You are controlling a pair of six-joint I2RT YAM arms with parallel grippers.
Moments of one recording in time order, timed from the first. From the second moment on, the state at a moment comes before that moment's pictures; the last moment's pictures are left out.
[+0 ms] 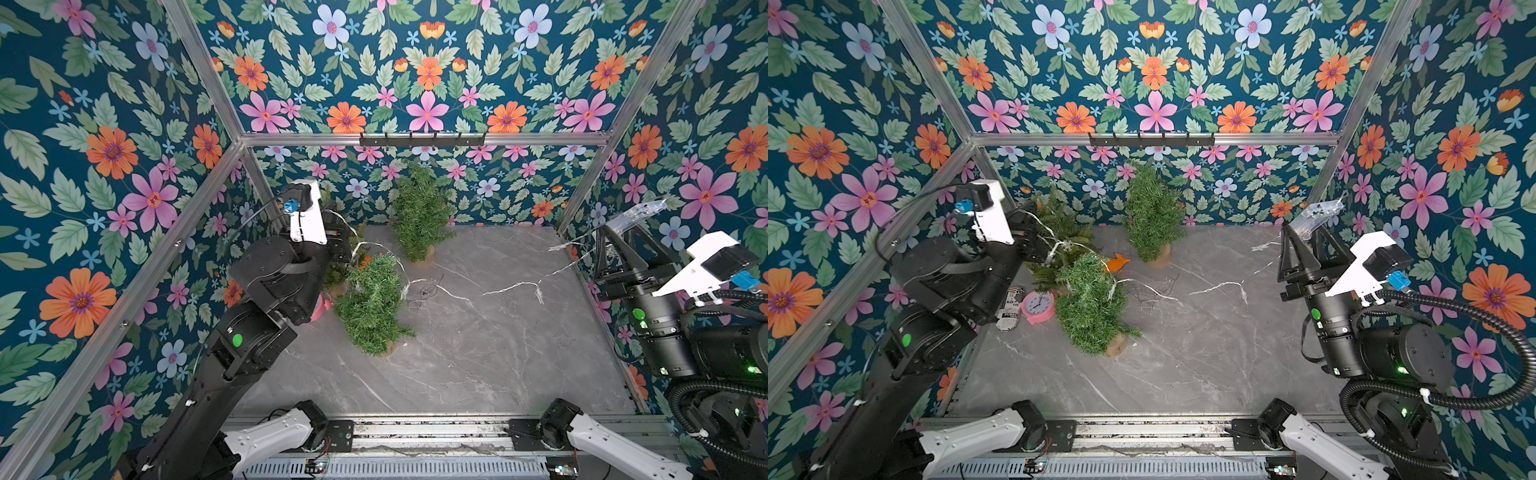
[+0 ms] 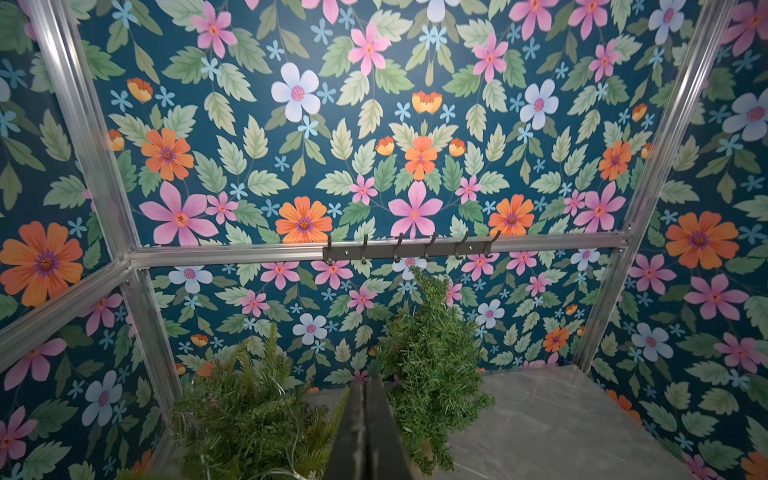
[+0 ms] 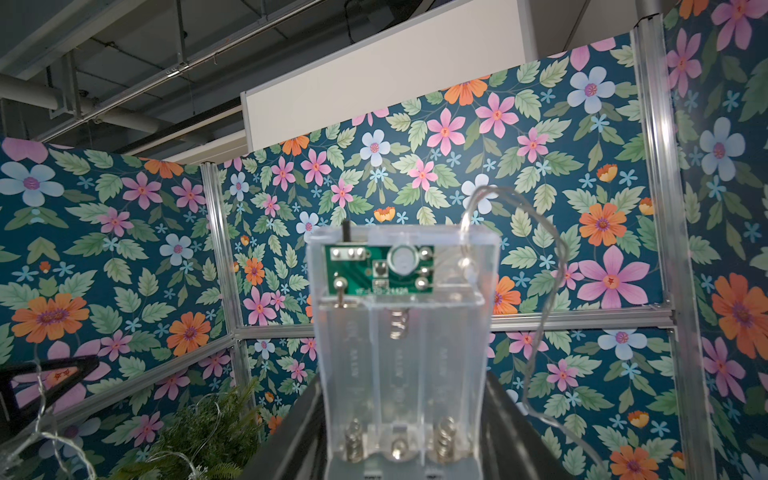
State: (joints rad) left arm -0.80 1.03 1.58 -0.44 -0.57 0.02; right arm 0.71 0.66 1.33 -0.17 0.42 -0.04
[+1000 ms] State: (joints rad) left arm -0.80 1.16 1.59 -0.46 -0.47 -0.05; right arm 0.71 0.59 1.32 -0.16 0.43 -0.13
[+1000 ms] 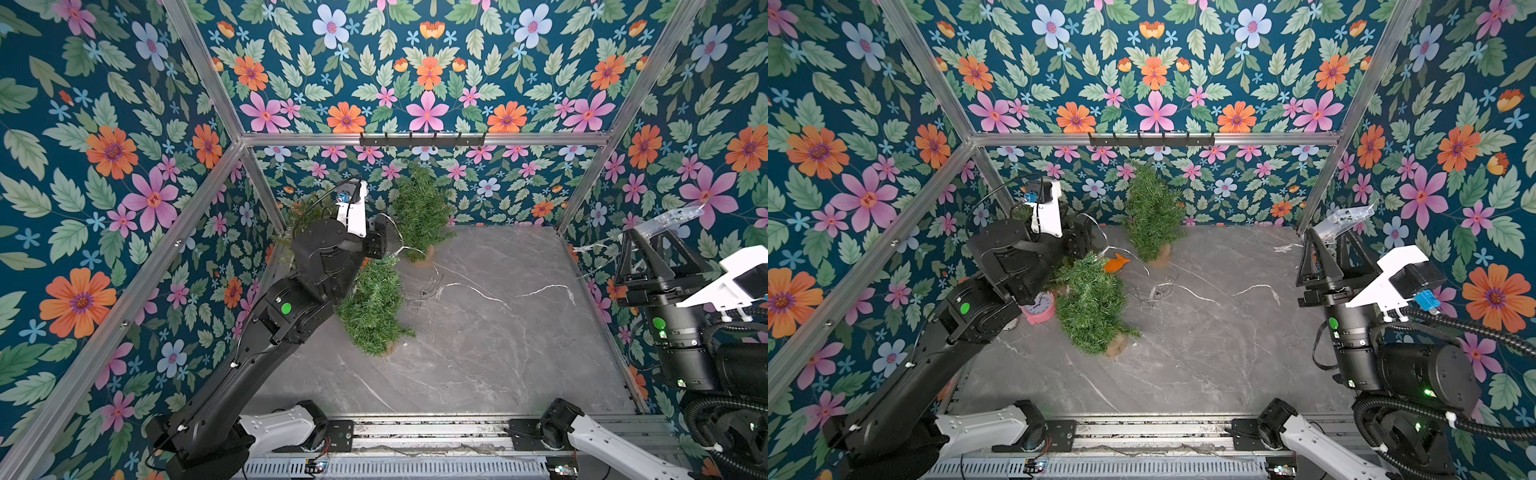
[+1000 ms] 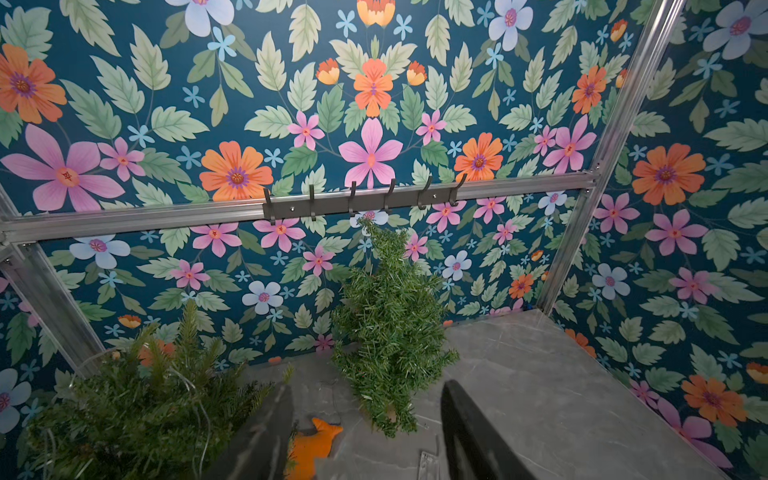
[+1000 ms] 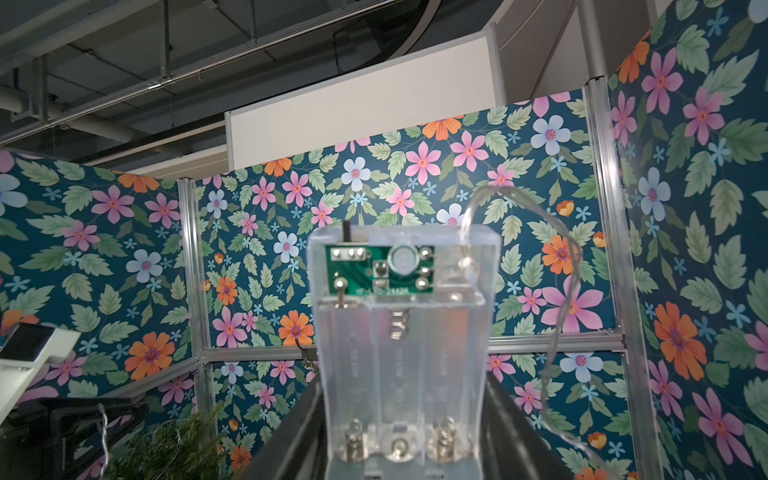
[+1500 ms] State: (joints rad) left arm -0.80 1.29 1.82 -0.82 -0.33 -0.05; right arm 0.71 0.55 1.28 -0.29 0.32 -0.10
